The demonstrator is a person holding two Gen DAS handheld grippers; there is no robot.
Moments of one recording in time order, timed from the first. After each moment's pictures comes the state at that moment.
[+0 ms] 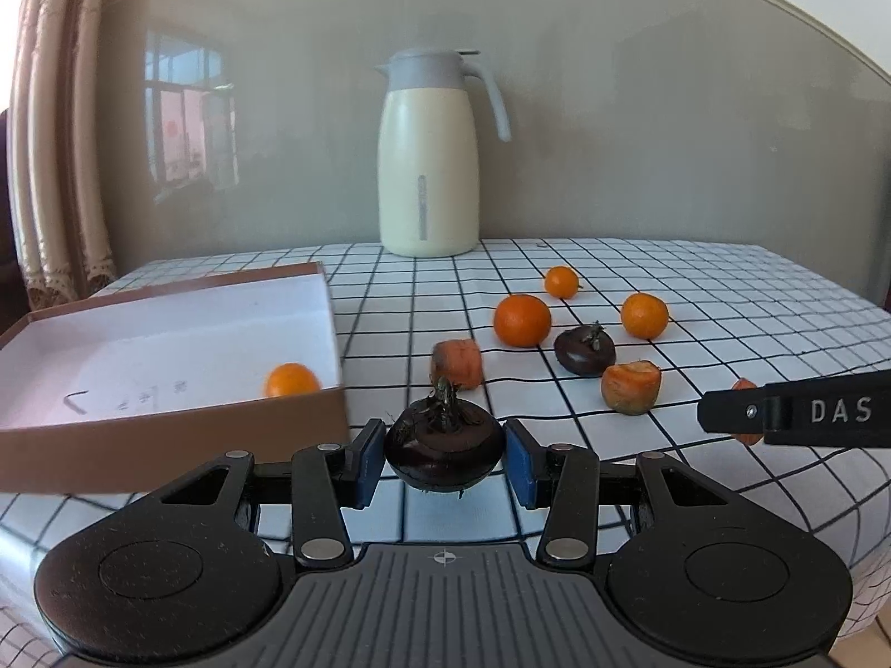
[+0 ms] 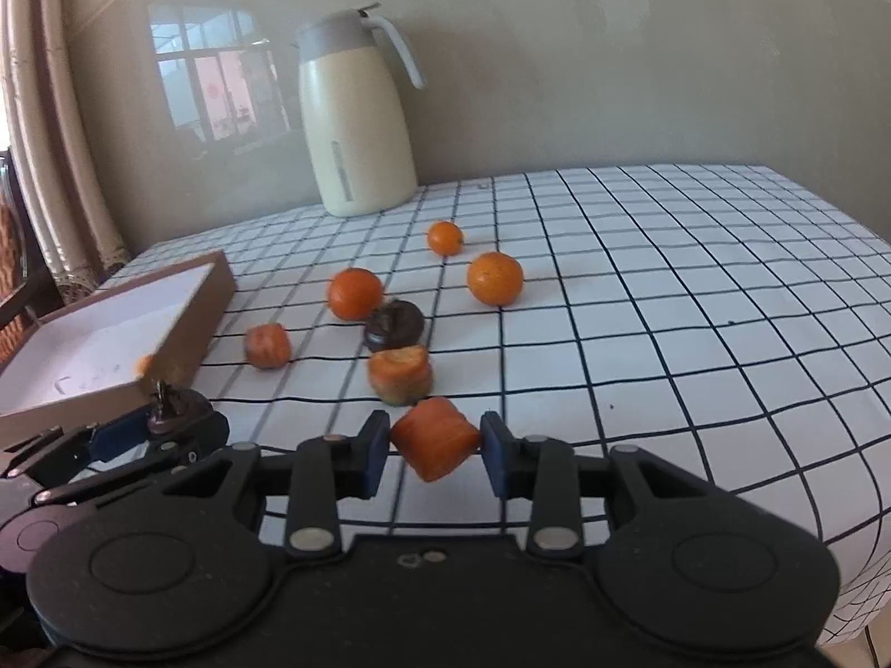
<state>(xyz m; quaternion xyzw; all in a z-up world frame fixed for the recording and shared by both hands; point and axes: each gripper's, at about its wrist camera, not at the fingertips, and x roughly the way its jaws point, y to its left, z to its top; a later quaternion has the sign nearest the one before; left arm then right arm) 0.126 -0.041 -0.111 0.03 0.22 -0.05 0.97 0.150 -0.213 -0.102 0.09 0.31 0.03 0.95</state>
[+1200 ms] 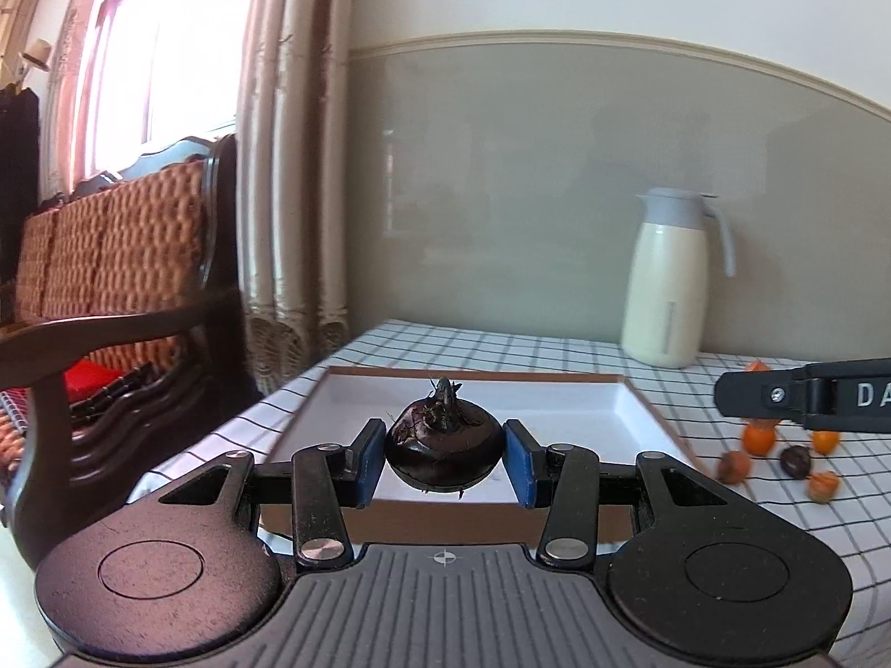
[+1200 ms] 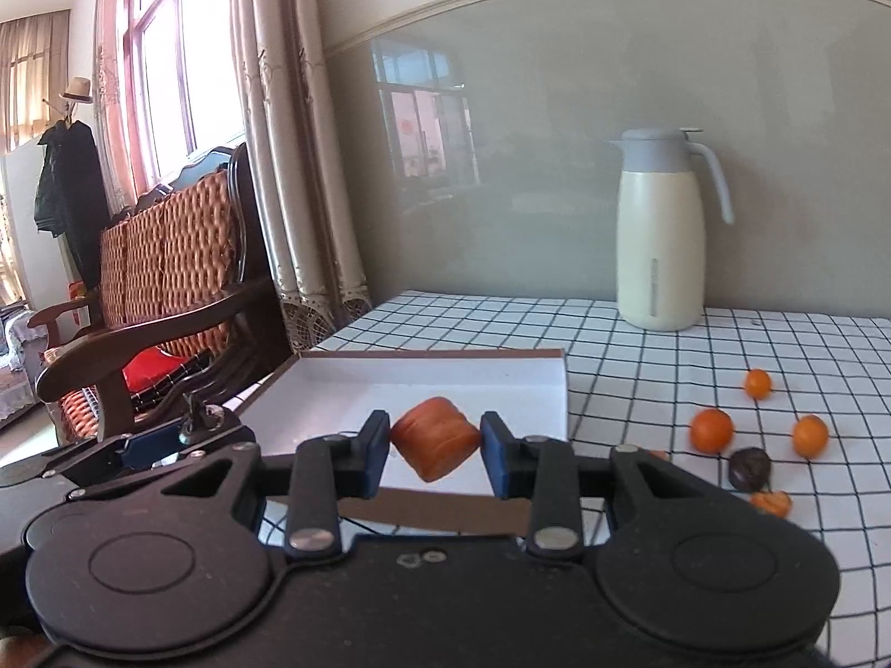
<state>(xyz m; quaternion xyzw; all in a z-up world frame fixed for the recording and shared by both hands) 0.062 0.148 -0.040 -0.02 0.15 0.11 0.98 0.145 -0.039 -0.020 0.04 0.23 0.22 0.95</state>
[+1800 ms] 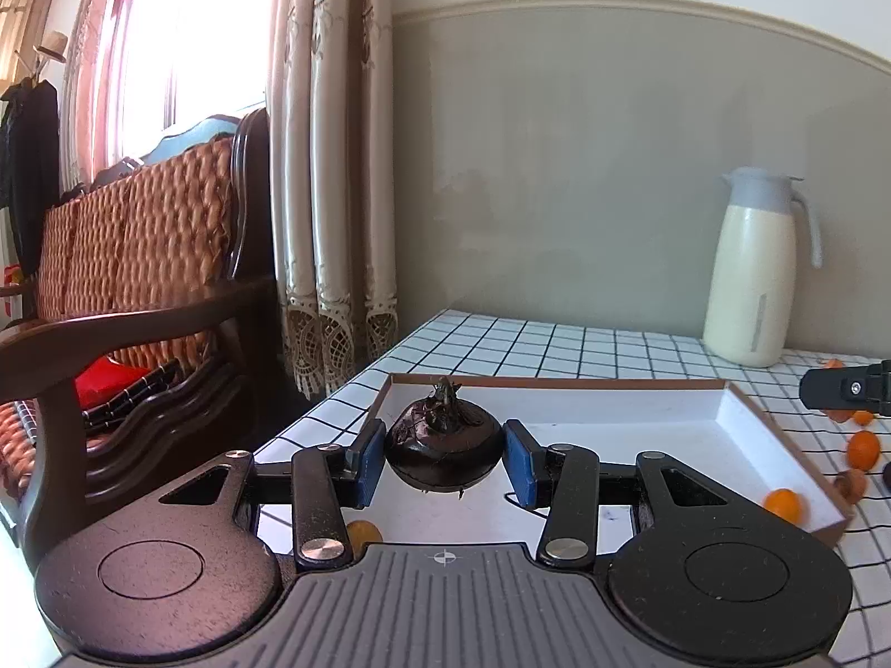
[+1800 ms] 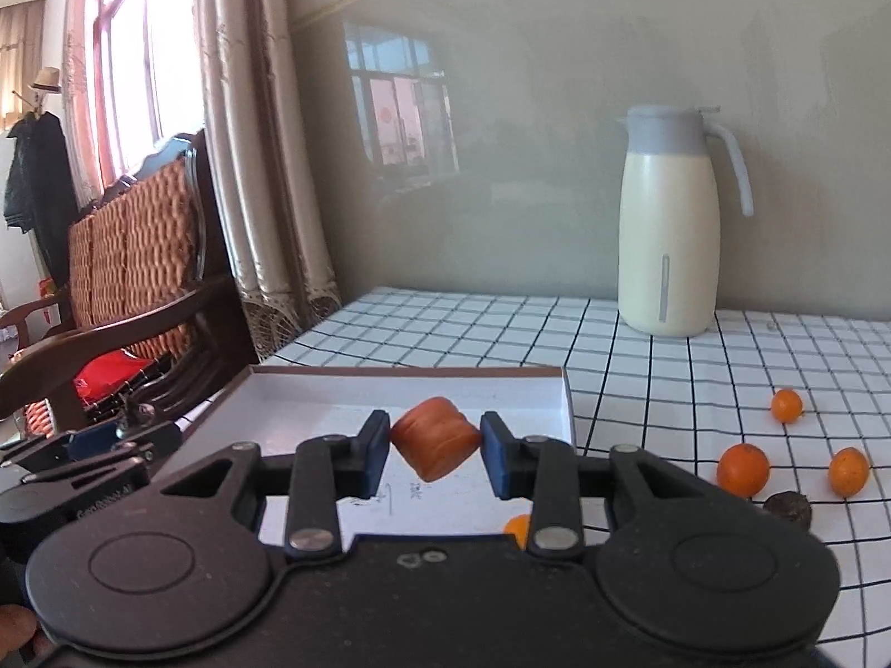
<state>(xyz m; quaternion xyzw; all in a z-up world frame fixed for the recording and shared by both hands) 0.137 0.208 -0.057 -0.01 0.17 0.15 0.97 0.218 -0.018 -0.045 0.04 0.25 0.19 0.95</state>
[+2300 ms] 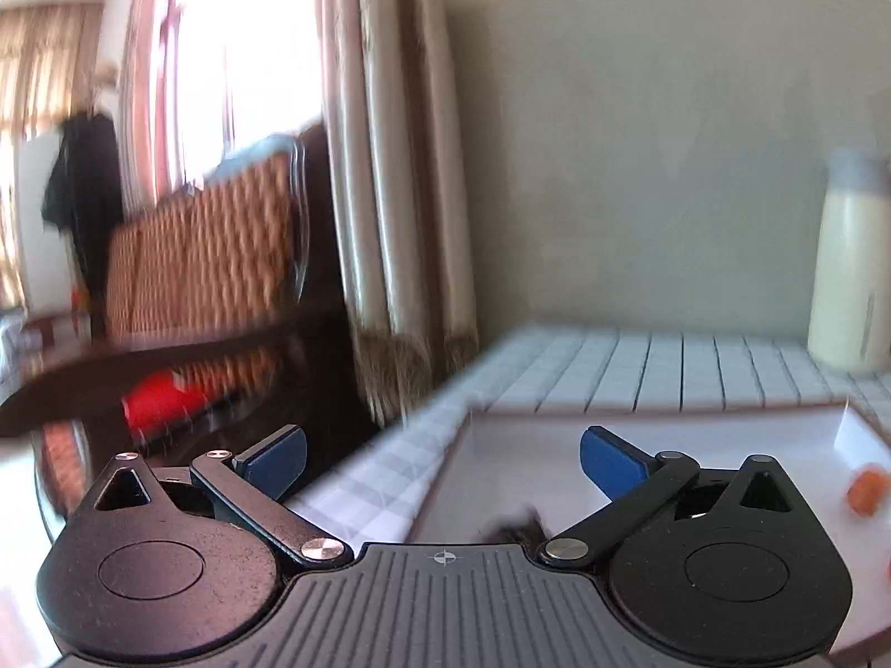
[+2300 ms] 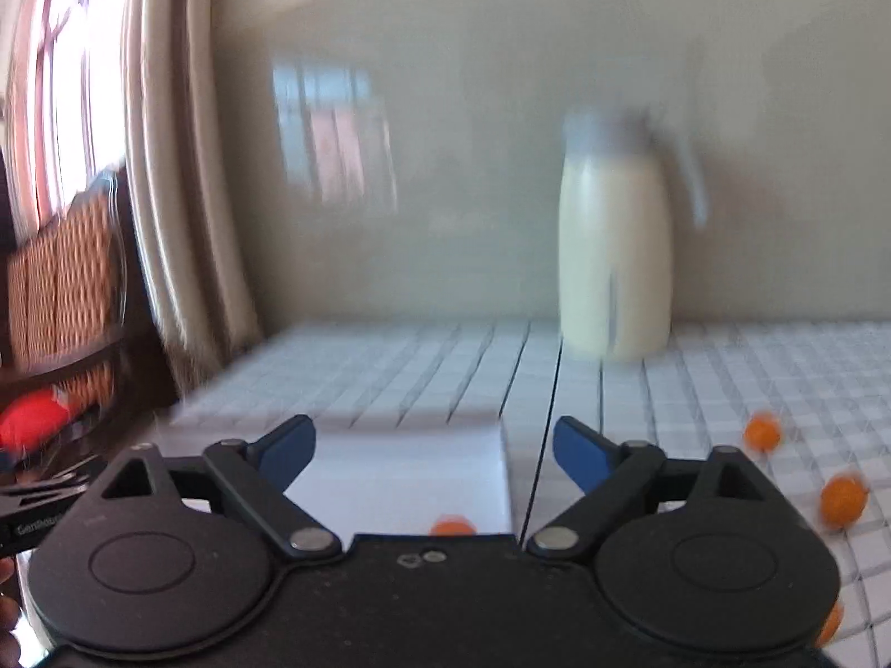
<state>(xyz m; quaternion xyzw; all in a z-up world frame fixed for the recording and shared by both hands) 0.186 0.216 -0.062 0.03 0.14 0.23 0.96 0.243 -0.030 -0.048 0.05 0.17 0.10 0.98</state>
